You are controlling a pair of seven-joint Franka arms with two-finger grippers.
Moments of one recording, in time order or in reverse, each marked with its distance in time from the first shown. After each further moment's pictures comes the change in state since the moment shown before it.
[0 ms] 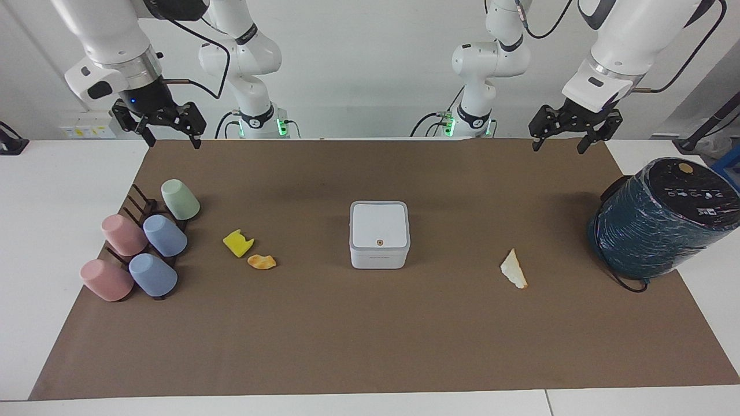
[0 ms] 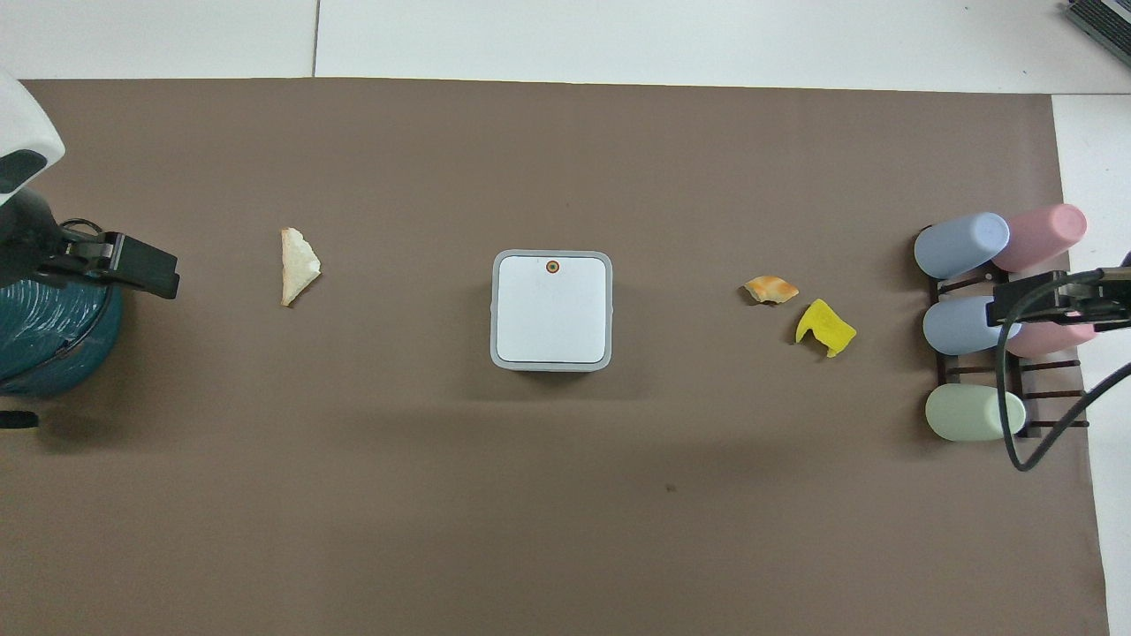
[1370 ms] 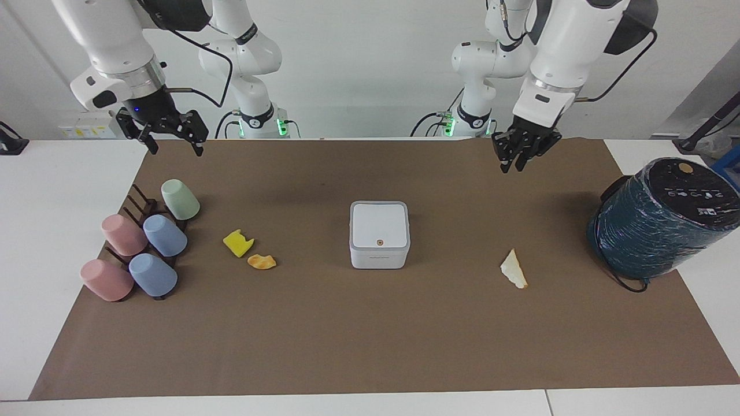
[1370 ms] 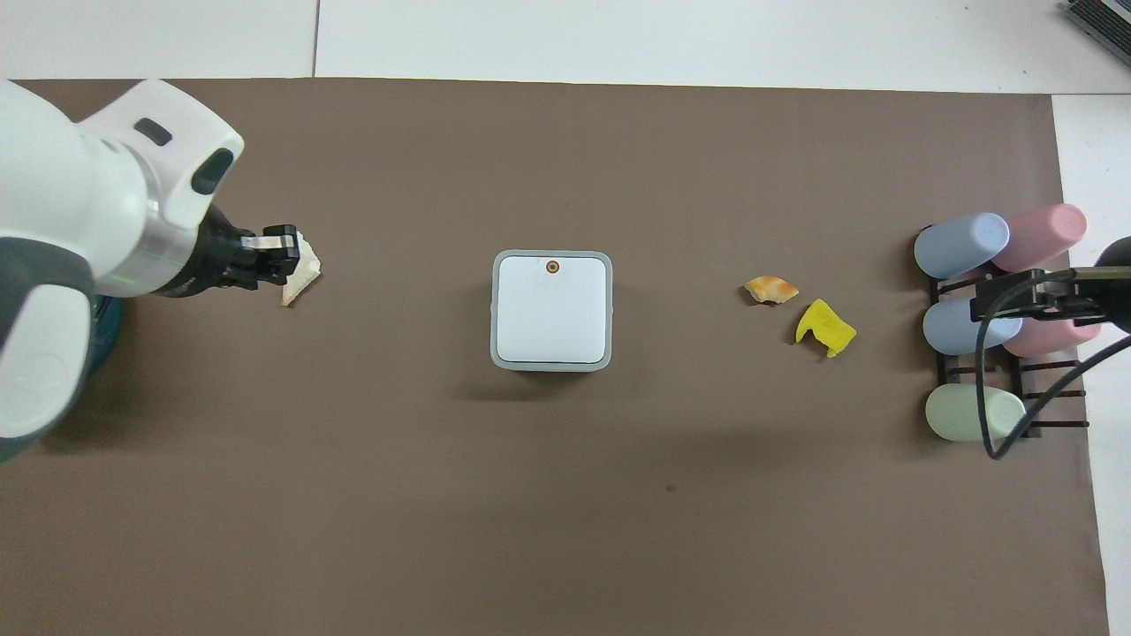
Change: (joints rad) left arm -0.166 -0.040 -0.030 -0.208 -0.006 0.291 -0.503; right arm 0.000 -0.003 0.000 -0.078 0.000 0.092 0.000
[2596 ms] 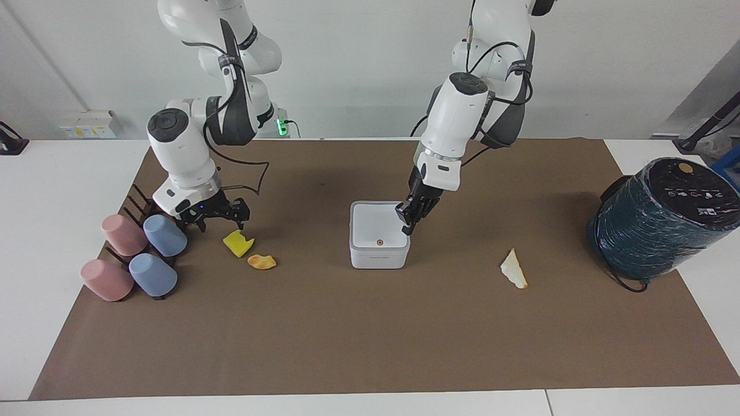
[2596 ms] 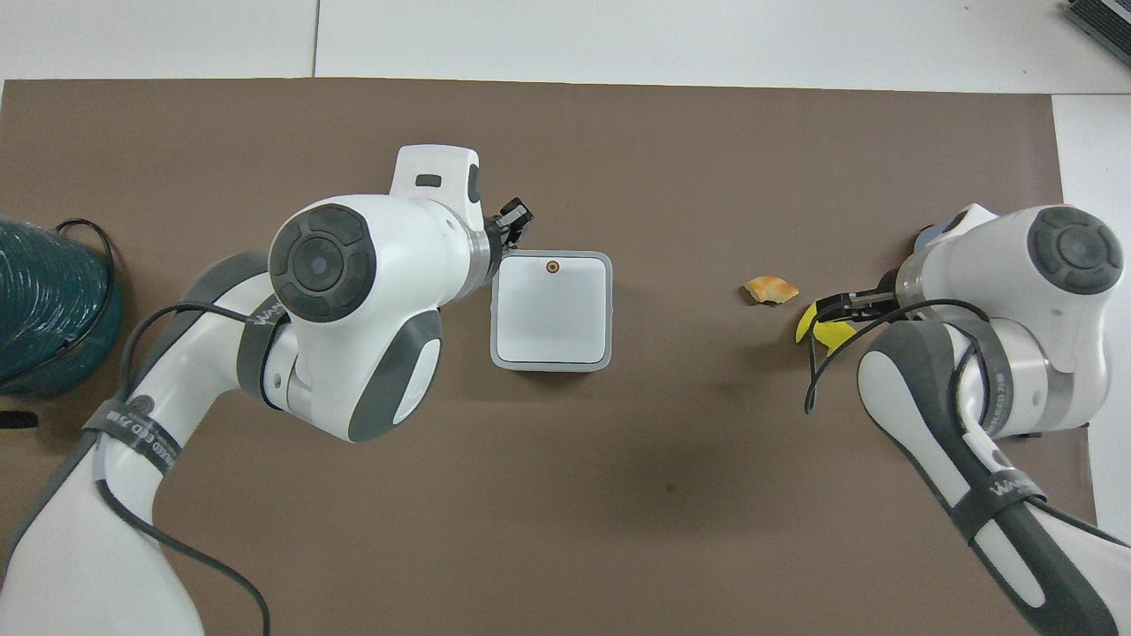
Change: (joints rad) left arm -0.235 0.245 0.000 -0.142 -0.085 0.692 -0.639; right arm 0.039 0.205 0.004 -0.412 0.001 0.660 -0.078
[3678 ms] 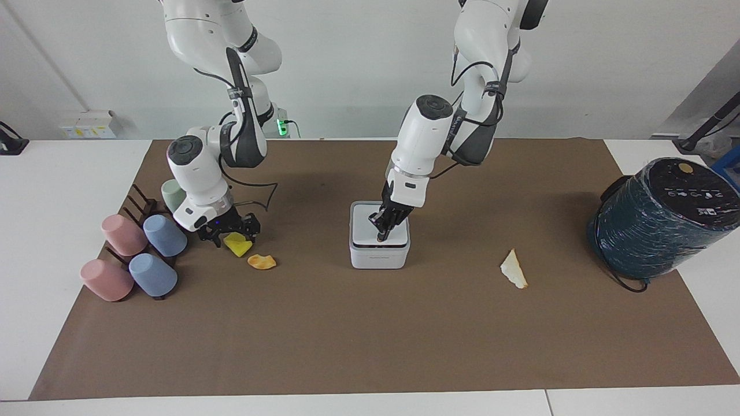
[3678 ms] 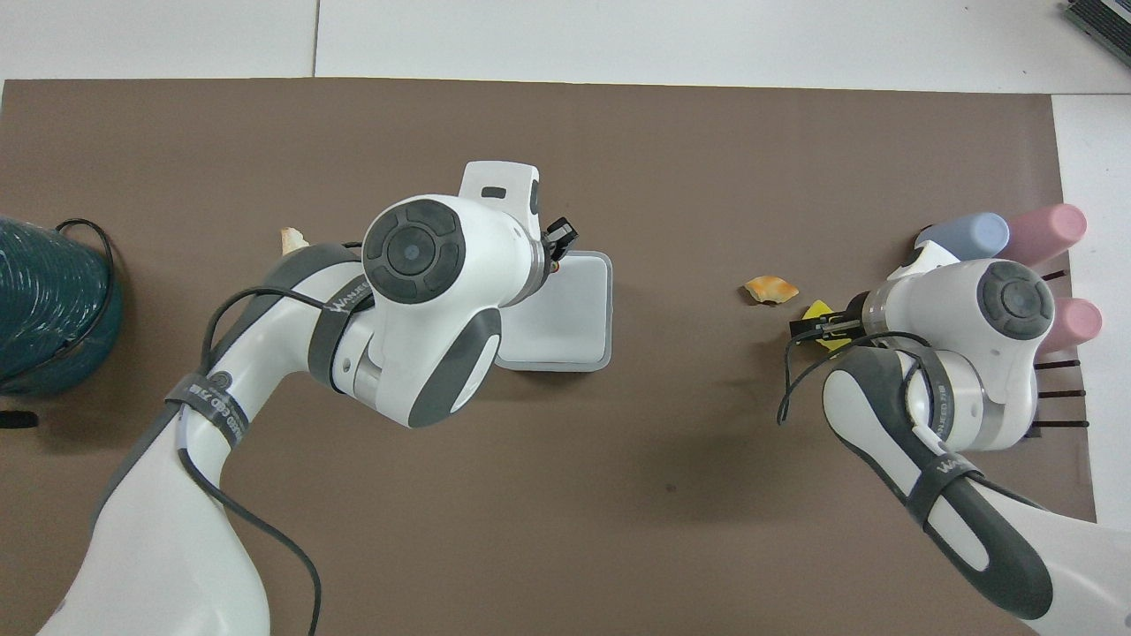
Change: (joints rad) left arm -0.050 0.080 0.020 0.137 0.000 -0.171 -0.021; right arm -0.003 0.066 -0.001 -0.100 0.091 0.185 -0.118
